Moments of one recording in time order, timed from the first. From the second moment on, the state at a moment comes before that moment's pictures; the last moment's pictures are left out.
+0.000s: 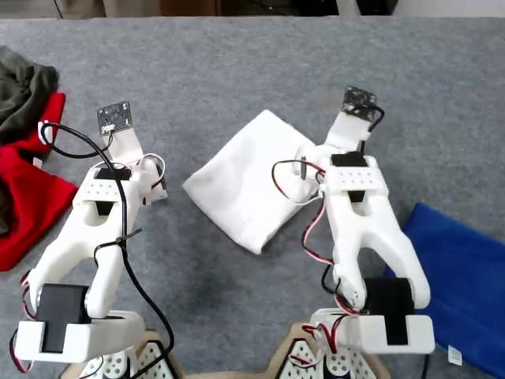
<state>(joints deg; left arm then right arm) -1.6 -9.3 43.9 36.2 7.9 -4.5 -5.2 38.1 39.3 -34.9</state>
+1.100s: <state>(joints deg) -1.4 -9.3 43.9 36.2 7.9 -9.9 -5.2 38.8 36.0 -61.4</state>
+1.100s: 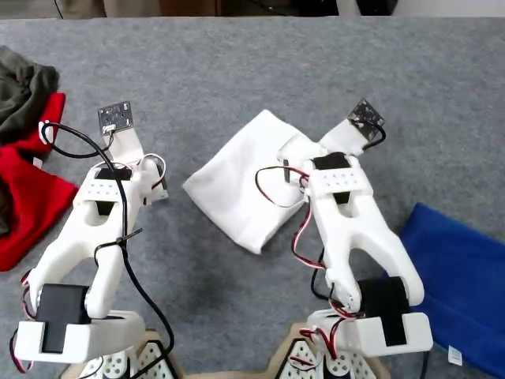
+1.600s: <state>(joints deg) -1.4 -9.3 43.9 36.2 7.9 -9.3 -3.1 44.4 35.6 -59.0</state>
